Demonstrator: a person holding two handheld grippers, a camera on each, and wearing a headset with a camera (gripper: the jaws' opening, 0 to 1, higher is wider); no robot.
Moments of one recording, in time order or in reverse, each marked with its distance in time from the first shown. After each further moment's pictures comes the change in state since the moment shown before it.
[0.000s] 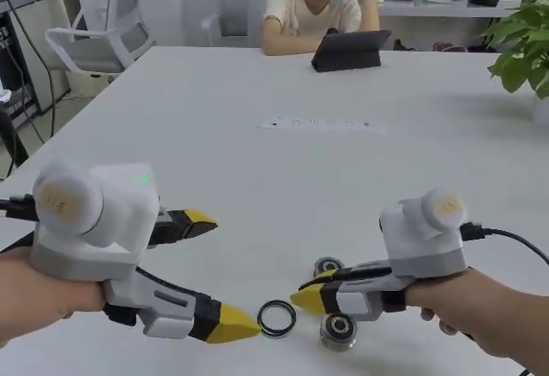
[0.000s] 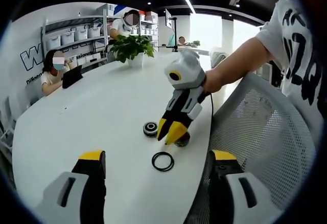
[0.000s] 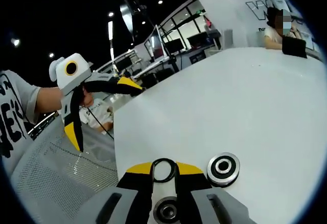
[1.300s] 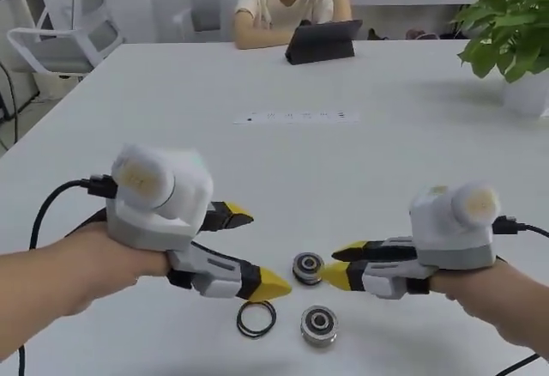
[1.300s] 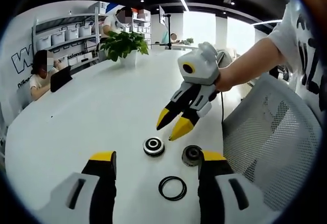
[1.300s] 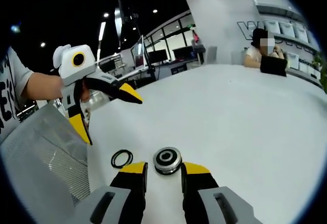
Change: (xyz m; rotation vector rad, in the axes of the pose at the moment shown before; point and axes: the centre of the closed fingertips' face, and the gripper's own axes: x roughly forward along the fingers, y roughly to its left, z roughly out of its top) left arm 0.073 0.016 0.016 0.030 0.019 -0.064; right arm -0.043 -0.059 -0.004 -0.103 -0.073 -0.211
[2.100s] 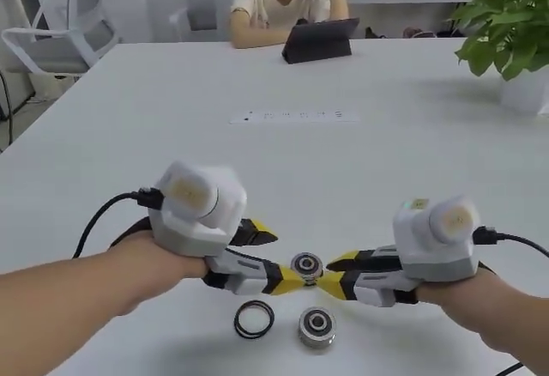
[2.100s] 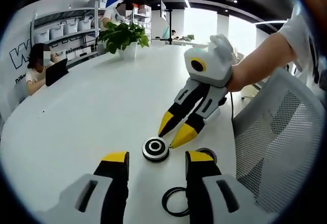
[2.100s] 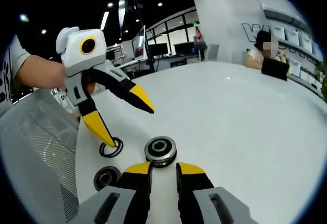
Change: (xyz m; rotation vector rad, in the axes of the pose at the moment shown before) left arm 0.044 0.004 -0.011 -0.020 0.031 -0.010; right arm 0.011 -0.011 -0.018 -0.067 0.047 -0.038
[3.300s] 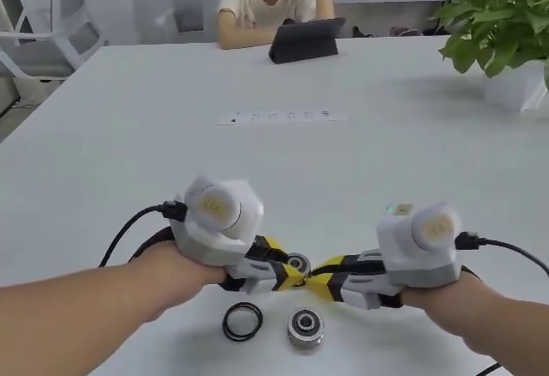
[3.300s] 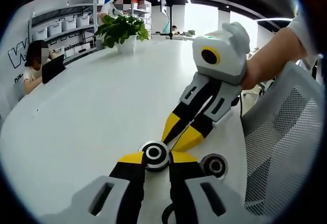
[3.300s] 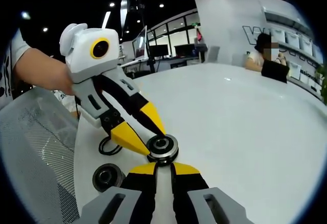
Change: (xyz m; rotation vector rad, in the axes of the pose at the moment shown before) left arm 0.031 -0.002 -0.005 0.006 0.037 0.011; right arm 0.003 0.002 -0.004 -0.018 -0.011 -0.011
